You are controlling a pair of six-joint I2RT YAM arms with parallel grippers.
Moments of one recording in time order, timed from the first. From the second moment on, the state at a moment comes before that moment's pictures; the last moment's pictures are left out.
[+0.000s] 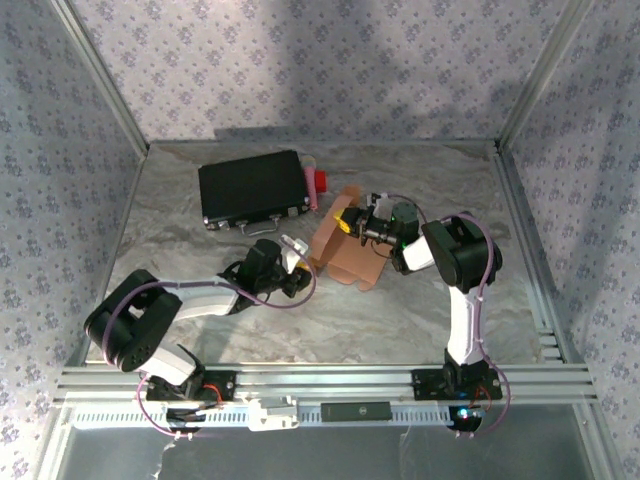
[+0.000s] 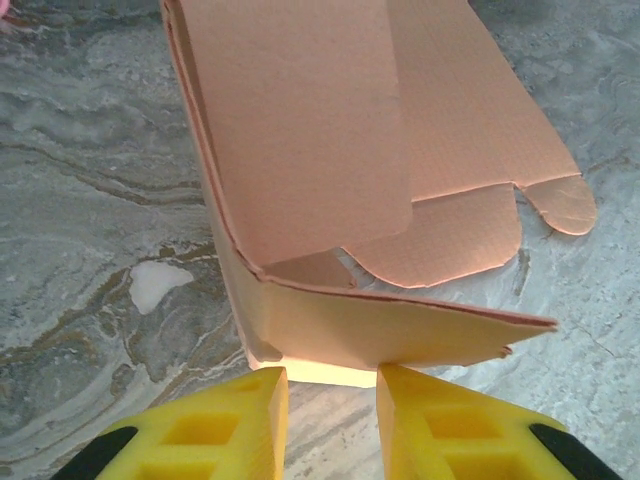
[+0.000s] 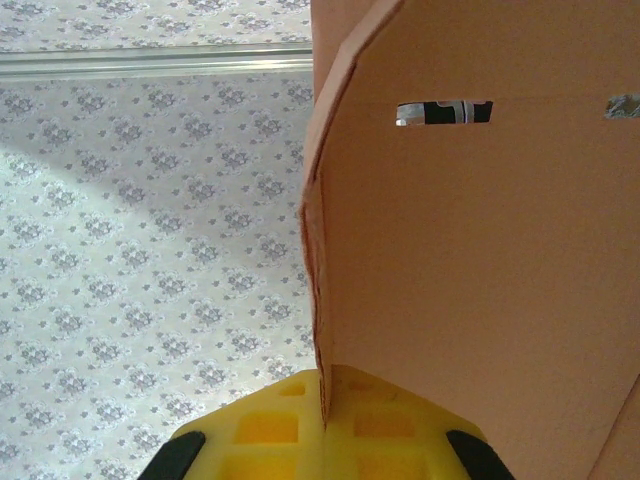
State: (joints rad) left arm -0.71 1.49 0.52 0.35 0.17 -0.09; right arm 0.33 2.07 0.81 1.21 -0.80 1.51
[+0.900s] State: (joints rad) left arm -0.75 1.57 0.51 0.55 0.08 -0.12; right arm 0.34 2.07 0.81 1.21 -0.78 1.53
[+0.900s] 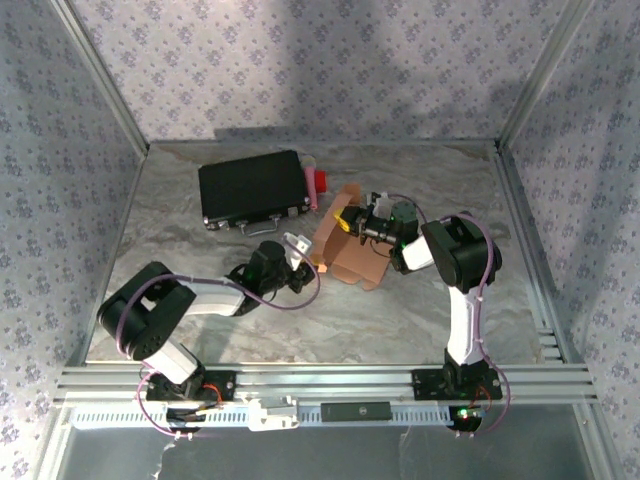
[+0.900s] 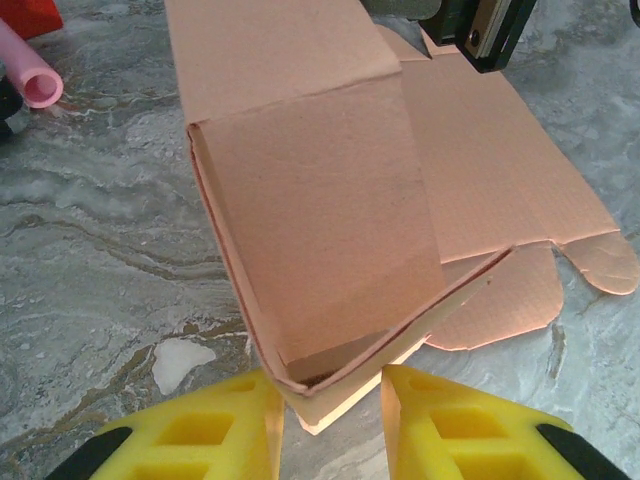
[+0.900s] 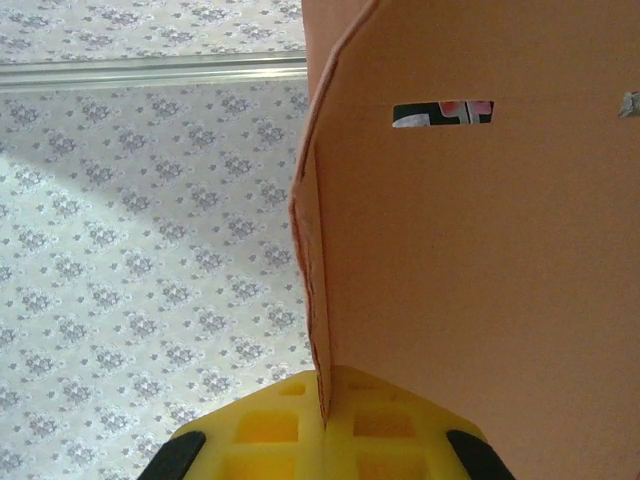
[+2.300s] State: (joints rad) left arm -0.68 1.39 0.53 0.36 -0.09 -0.17; right arm 0.55 2.11 0.86 1.29 -0.46 1.66
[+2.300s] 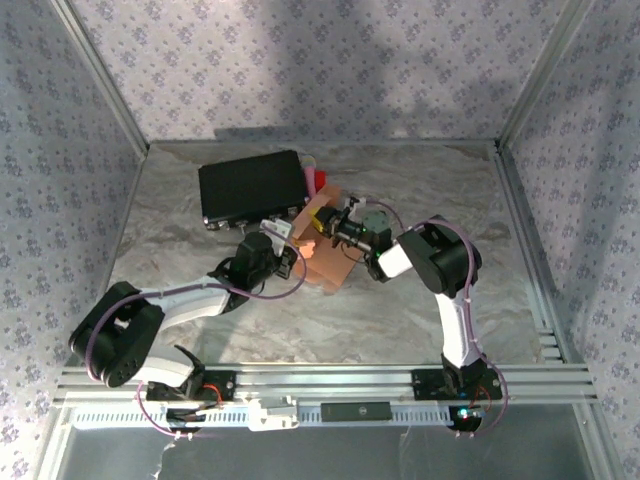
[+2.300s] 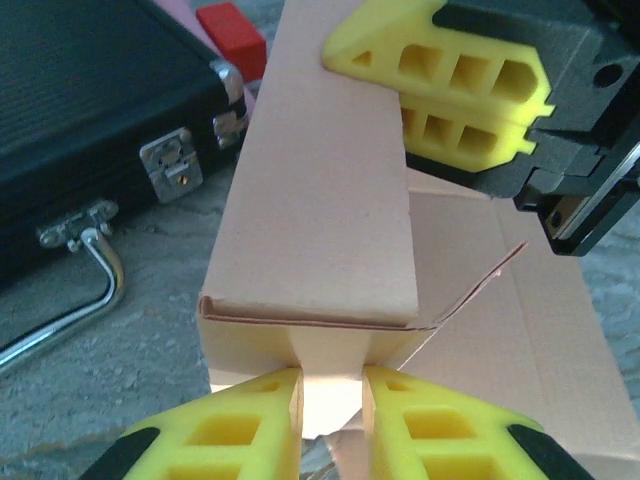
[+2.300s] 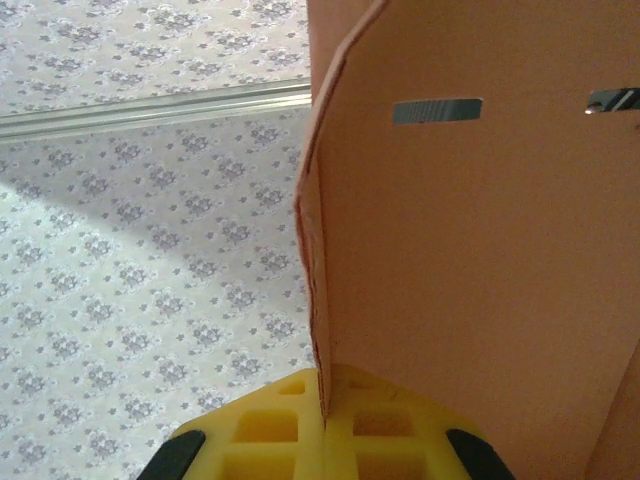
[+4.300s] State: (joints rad) left arm -0.76 1.58 0.36 0.77 -0.36 -0.34; right arm 0.65 2.16 0.87 1.33 -0.24 1.66
